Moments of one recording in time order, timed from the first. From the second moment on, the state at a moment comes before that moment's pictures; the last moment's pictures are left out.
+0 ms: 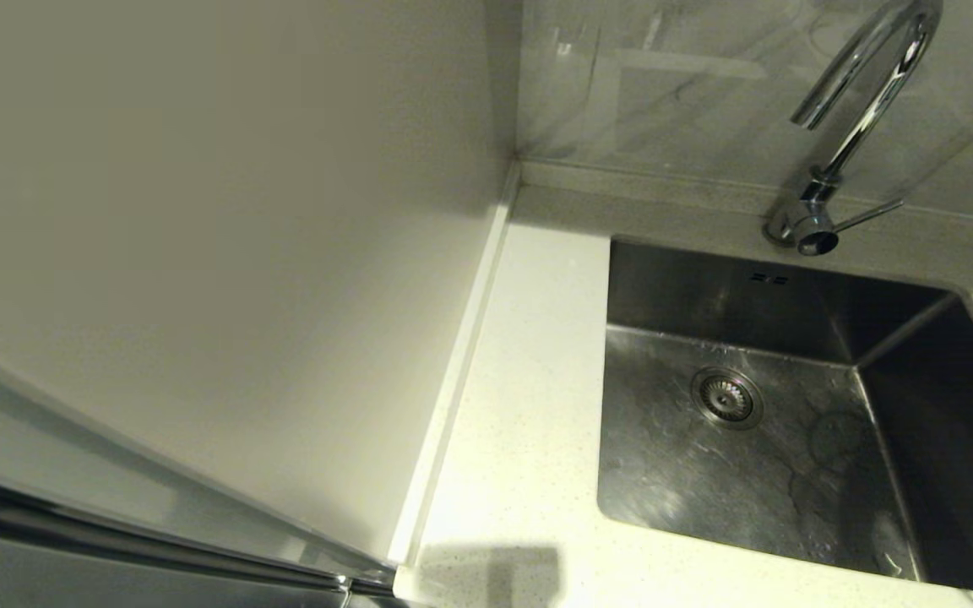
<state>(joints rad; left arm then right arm) 0.00 0.00 0.00 -0.01 0.00 -0.01 -0.61 1.89 -1.35 0.69 -0.37 0.21</state>
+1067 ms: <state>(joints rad) 0.00 0.00 0.00 -0.01 0.00 -0.01 -0.63 1.88 -1.39 0.69 -0.34 0.26</state>
